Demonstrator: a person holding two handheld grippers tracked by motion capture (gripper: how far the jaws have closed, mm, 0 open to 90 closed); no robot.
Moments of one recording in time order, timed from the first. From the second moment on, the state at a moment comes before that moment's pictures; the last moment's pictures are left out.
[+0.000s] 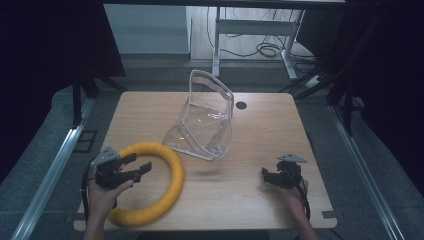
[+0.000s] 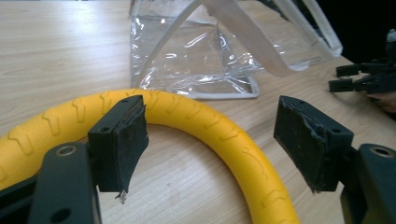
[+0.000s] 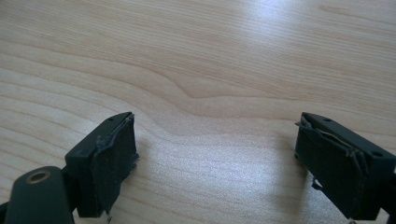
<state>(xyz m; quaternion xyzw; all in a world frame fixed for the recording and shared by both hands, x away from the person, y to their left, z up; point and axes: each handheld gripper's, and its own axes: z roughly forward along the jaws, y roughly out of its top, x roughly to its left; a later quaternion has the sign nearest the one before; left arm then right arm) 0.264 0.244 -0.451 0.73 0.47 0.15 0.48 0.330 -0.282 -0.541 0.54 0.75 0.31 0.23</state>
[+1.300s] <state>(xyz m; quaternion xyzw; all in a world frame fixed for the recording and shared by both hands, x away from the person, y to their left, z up) 0.252 0.232 -0.426 0.85 0.37 0.07 0.37 0.330 -0.284 -0.540 0.53 0.75 0.32 0.23</state>
